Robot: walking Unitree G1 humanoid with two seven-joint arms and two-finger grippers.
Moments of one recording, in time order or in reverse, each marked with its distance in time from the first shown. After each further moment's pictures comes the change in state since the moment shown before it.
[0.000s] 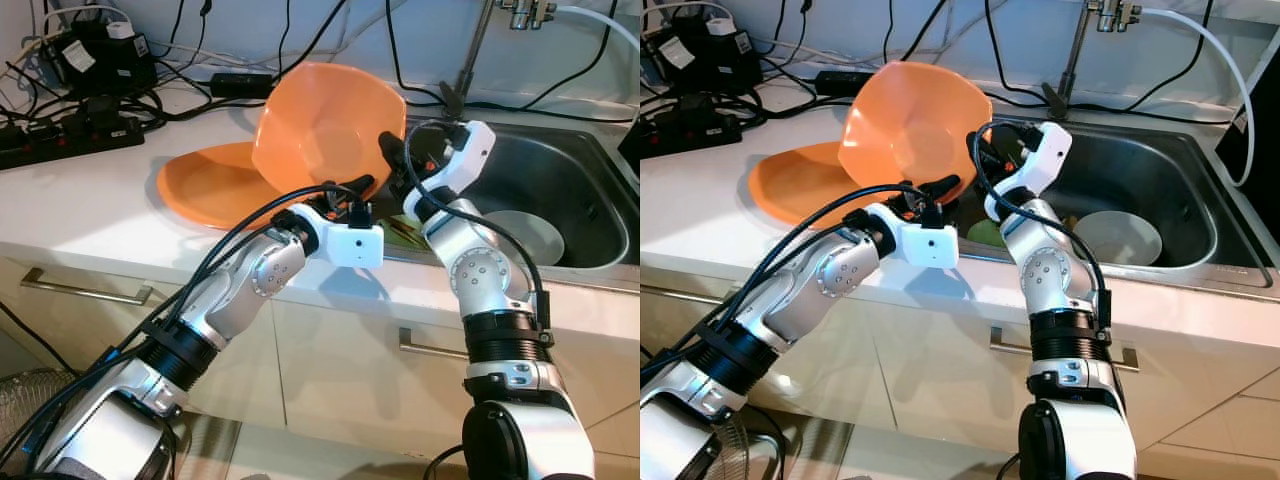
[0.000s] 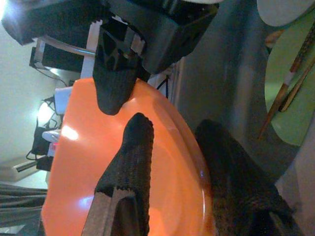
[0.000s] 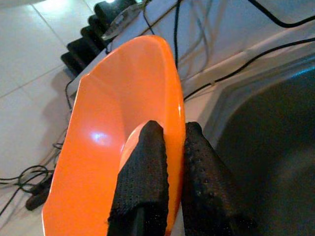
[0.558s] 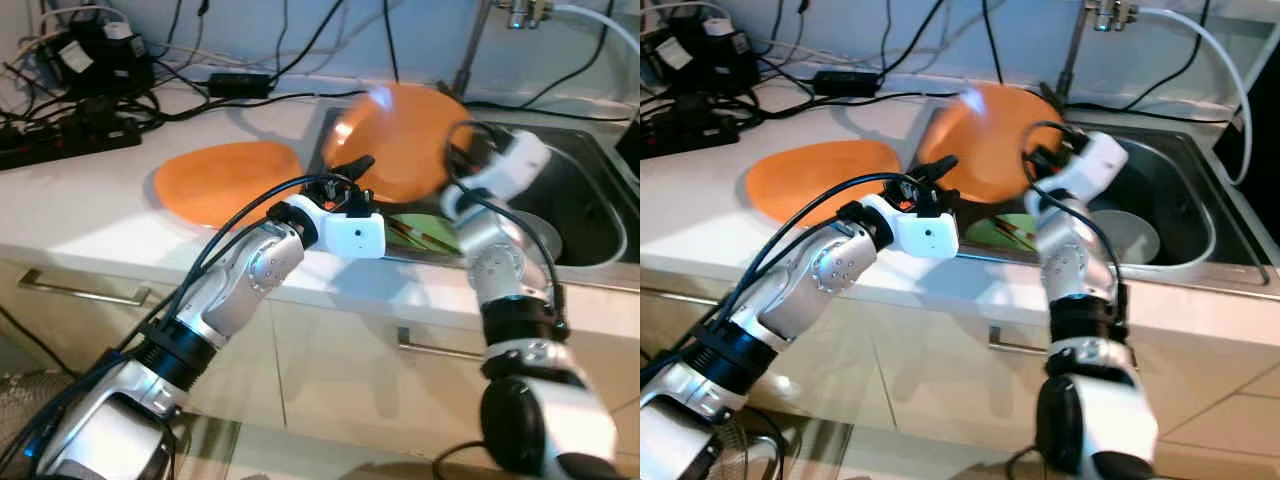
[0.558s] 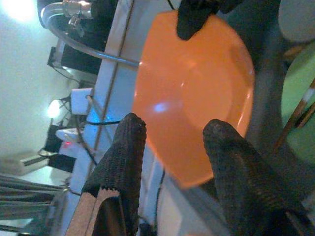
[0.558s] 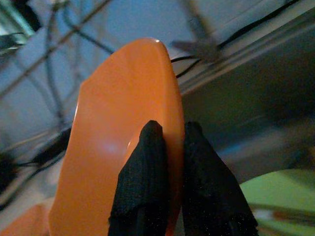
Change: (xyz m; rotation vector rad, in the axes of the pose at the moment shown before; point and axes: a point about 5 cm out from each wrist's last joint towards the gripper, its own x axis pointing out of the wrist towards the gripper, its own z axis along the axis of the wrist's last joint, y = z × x) left arm -0.002 0.010 0.004 -0.068 -0.017 0.065; right arm -0.005 -0.058 0.026 -0.068 -0.139 -0.409
